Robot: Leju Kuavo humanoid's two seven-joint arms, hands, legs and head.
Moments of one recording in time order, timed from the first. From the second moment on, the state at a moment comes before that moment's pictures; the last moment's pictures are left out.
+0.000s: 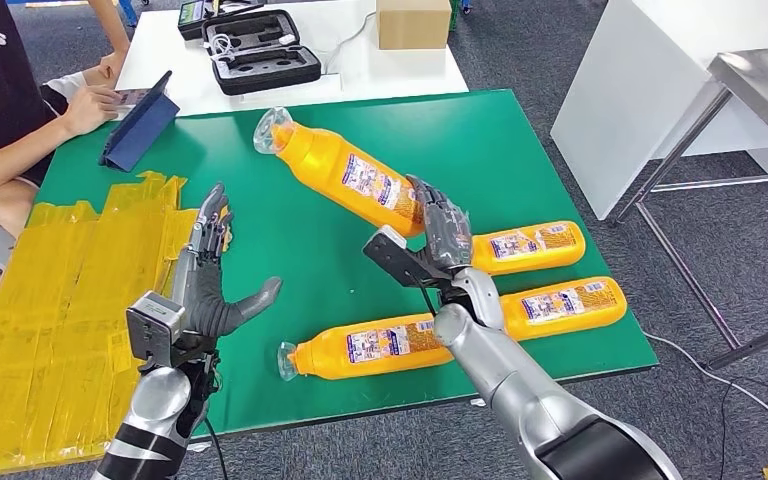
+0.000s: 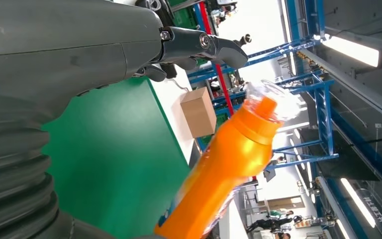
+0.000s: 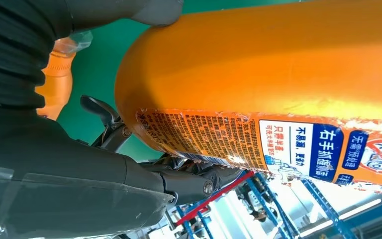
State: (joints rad) left arm -0.20 -0.06 -0.29 -1.42 -0.05 0.25 -0.43; right arm -0.65 0.13 0.49 -0.65 0.61 -0.63 -0.25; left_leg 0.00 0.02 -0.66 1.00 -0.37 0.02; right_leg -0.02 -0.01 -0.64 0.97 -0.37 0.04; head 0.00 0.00
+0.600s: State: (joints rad) left arm -0.26 -0.07 -0.25 -1.37 0.22 0.15 -0.37; right arm -0.43 0.14 0.37 -0.95 0.03 -0.07 -0.40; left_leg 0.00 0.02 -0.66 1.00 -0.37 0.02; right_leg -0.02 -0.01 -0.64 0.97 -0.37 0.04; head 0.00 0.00
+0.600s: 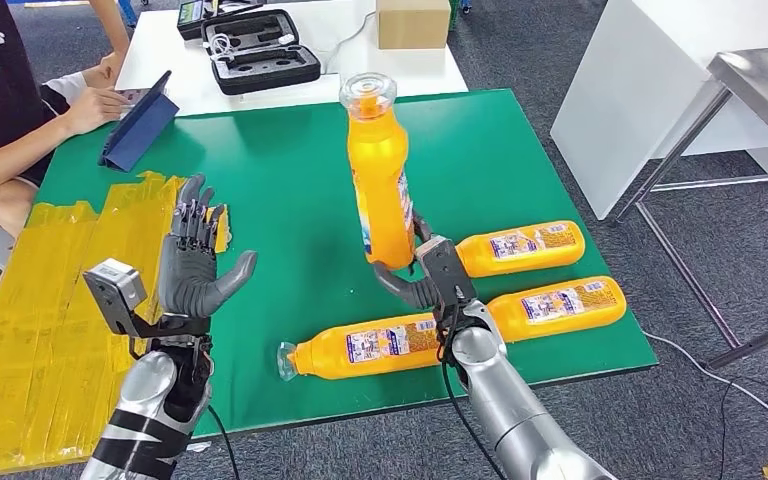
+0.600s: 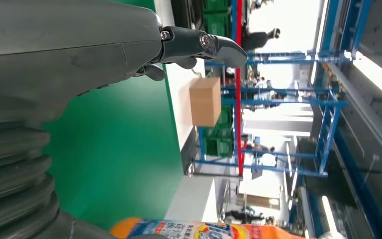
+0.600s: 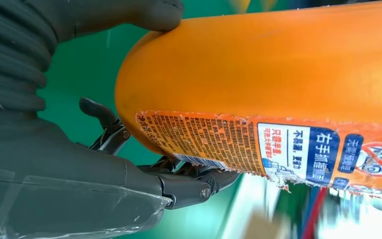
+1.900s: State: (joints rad) left arm -0.34 -0.05 -0.46 -1.28 0.03 0.09 -0.38; right arm -0.52 0.15 0.66 -0.88 0.30 -0.17 -0.40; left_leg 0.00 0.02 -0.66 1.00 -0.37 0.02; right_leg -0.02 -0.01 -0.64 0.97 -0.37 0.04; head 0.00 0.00
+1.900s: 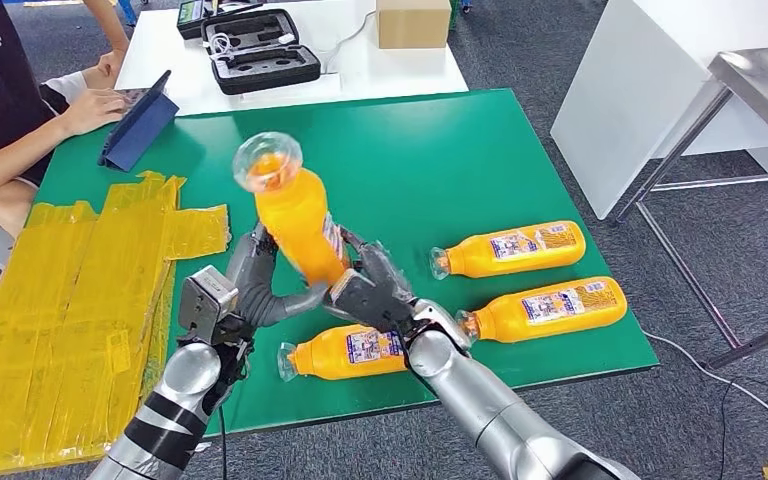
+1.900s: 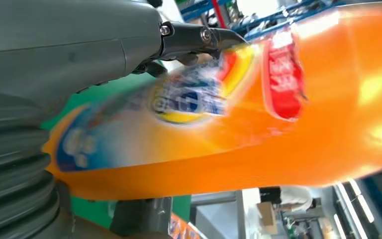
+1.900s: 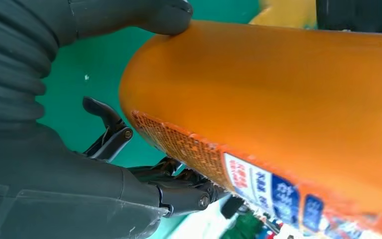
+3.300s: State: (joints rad) left arm -0.31 -0.06 -0.36 -1.30 0.13 0.21 -0.38; right arm -0.45 0.14 0.74 -0.96 0.33 -0.30 -0.37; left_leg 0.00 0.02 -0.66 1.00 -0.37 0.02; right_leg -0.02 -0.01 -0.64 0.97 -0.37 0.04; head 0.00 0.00
